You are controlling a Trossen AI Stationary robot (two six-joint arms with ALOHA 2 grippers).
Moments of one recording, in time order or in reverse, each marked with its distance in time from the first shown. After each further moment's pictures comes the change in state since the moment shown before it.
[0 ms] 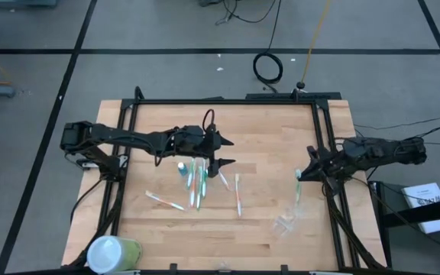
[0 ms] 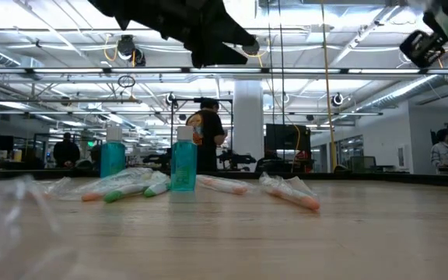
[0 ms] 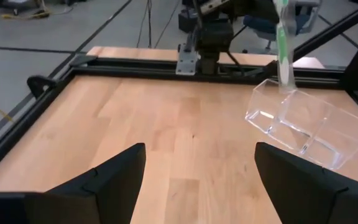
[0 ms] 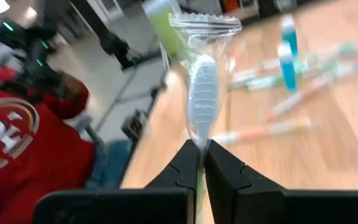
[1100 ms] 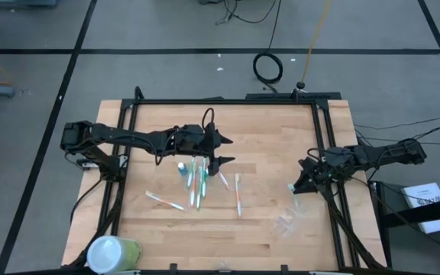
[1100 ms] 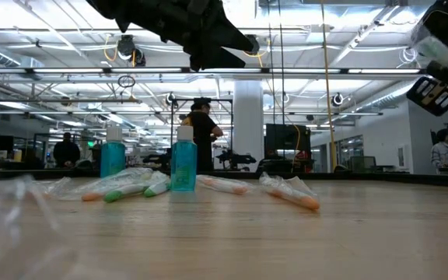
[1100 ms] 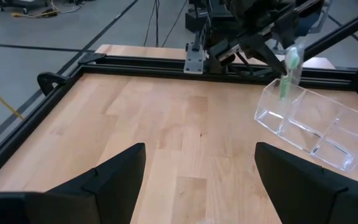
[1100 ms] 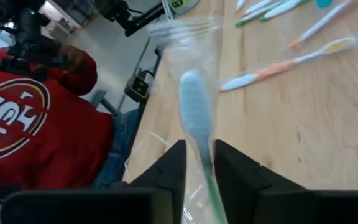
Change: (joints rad) left arm 0.012 0.000 -0.004 0.004 -0.017 -0.003; right arm 0.000 0.000 -0.228 0.159 -0.134 0.133
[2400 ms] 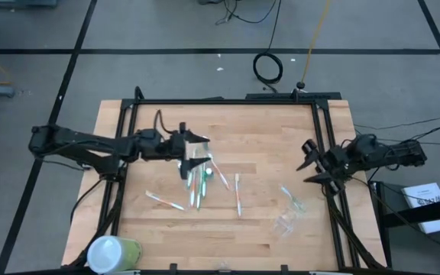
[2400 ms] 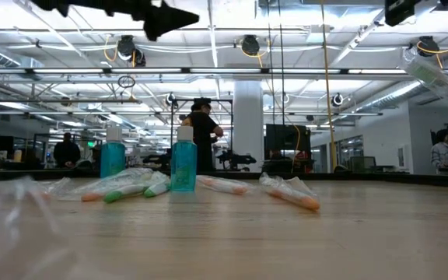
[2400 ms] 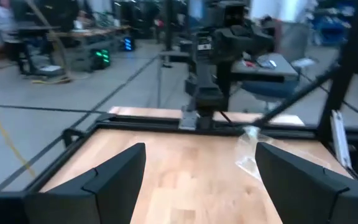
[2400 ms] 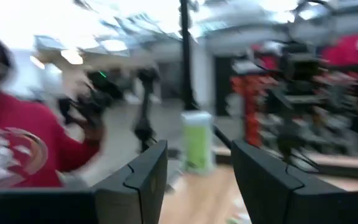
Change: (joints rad) left arm -0.093 -0.428 -0.330 0.198 -0.106 -0.001; right arm -0.030 -0.030 0.113 0.446 0.101 -0.454
